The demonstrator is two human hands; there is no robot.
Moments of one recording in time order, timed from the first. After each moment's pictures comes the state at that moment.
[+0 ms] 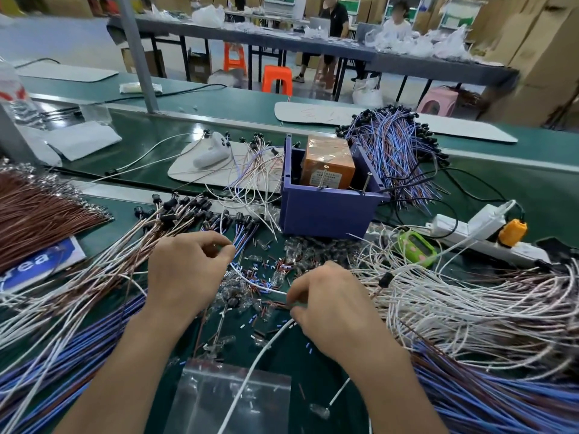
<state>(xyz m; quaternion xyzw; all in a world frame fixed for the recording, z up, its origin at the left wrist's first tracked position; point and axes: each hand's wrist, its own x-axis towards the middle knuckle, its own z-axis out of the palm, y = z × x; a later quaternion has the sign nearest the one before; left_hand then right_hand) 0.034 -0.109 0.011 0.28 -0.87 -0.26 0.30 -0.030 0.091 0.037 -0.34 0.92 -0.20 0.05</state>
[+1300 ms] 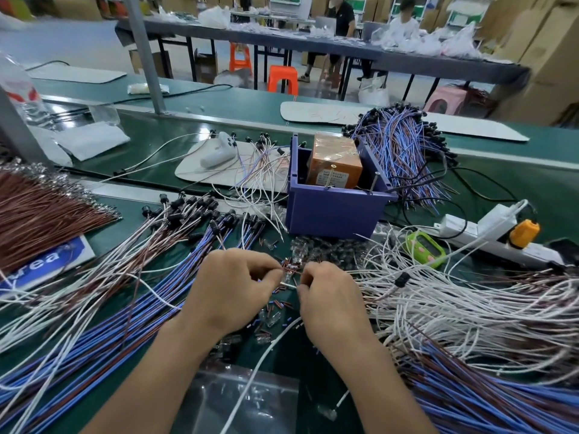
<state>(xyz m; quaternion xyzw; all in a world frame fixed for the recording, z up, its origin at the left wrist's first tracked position) 0.032 -0.074 0.008 0.13 -0.90 -0.33 0.25 -0.037 0.071 0.008 -0.25 0.94 -0.24 0.01</state>
